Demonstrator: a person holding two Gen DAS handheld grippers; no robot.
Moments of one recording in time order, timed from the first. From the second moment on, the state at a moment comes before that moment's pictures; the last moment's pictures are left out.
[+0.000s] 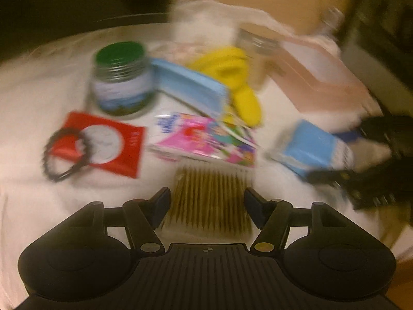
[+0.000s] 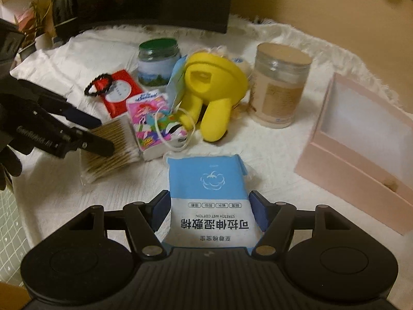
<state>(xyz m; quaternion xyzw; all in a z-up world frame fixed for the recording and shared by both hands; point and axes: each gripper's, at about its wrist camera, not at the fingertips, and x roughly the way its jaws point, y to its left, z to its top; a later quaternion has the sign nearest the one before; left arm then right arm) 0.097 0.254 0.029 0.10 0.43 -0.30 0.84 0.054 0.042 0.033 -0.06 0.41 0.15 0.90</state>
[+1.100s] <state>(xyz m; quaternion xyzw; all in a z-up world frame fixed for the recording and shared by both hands) 0.098 0.113 0.137 0.08 0.33 -0.47 0.82 -0.012 -0.082 0.155 -0.05 0.31 0.00 0.95</state>
